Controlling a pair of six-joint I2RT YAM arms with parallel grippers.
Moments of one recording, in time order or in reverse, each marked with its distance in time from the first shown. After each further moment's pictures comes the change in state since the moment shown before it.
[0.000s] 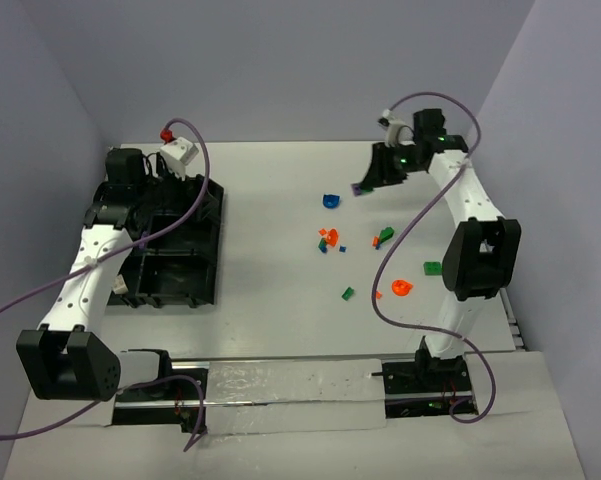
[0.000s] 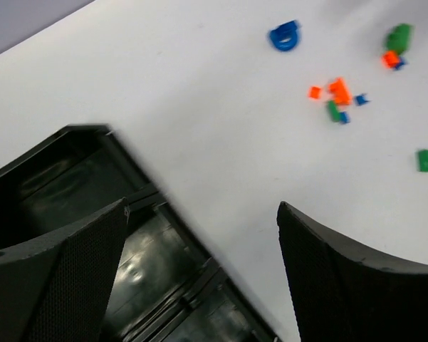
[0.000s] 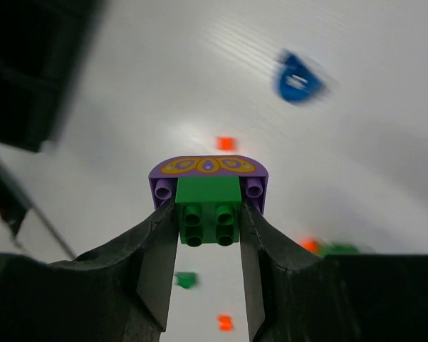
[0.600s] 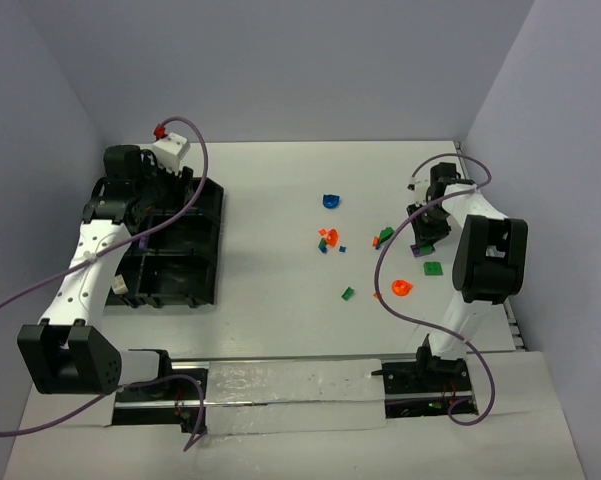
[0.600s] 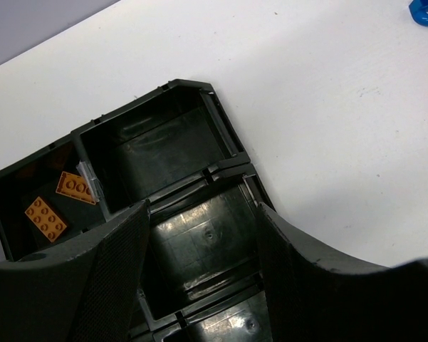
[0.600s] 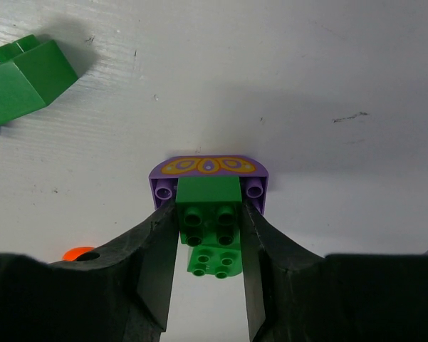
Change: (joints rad) left arm 0.016 0.027 0.037 -0.035 -0.300 0.065; right arm -0.165 -0.027 -0.444 0.070 0.609 -0.212
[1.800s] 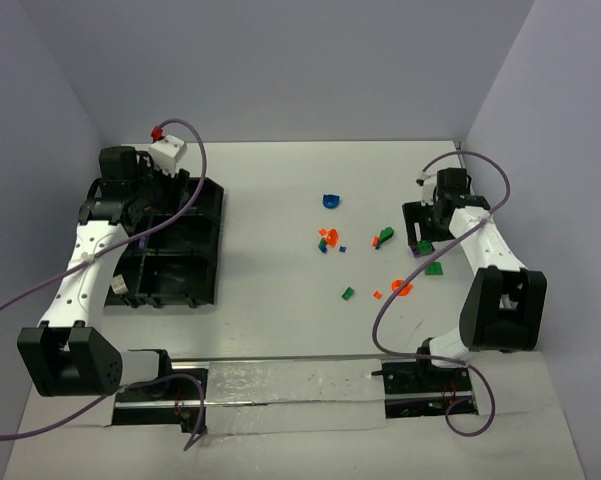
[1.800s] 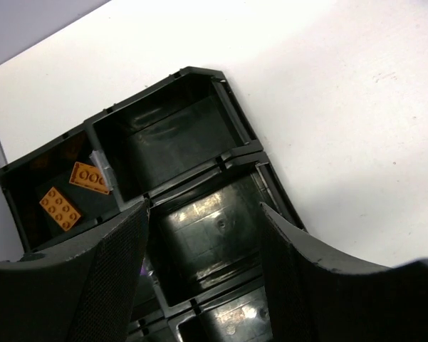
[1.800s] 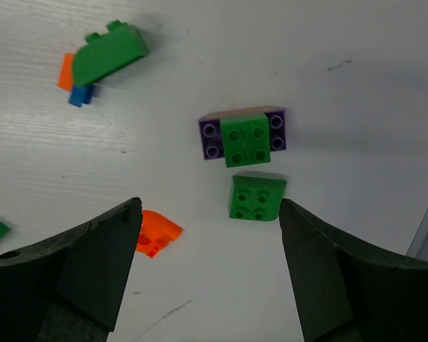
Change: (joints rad) left arm 0.036 -0.014 0.000 -0.034 0.007 0.053; right arm 0.043 -0.380 -0.188 0.065 -0.021 0.160
